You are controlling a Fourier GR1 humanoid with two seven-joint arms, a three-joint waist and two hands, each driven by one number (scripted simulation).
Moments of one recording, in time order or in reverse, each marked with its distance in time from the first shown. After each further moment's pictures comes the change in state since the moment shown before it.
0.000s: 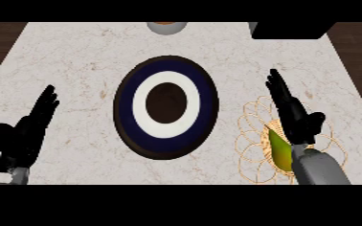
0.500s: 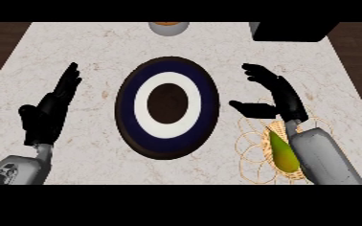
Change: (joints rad) left arm -0.169 -0.065 -0.058 0.004 -0.065 0.003 0.010; right arm -0.189 -0.075 0.108 0.023 0.138 -0.019 0.305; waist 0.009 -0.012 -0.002
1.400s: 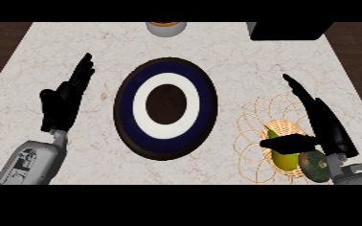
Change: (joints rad) left arm -0.098 -0.083 0.013 0.059 -0.065 -0.028 0.044; right arm 0.241 -0.203 0.012 -0.401 0.196 -0.002 0.291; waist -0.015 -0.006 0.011
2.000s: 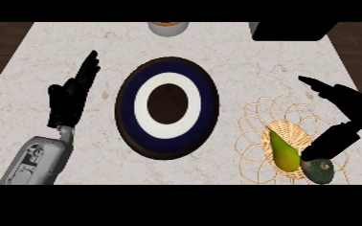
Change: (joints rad) left arm -0.031 -0.036 0.005 0.016 -0.028 -0.009 0.017; right arm -0.144 -0.219 -0.062 -0.025 -0.236 0.464 0.400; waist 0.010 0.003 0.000
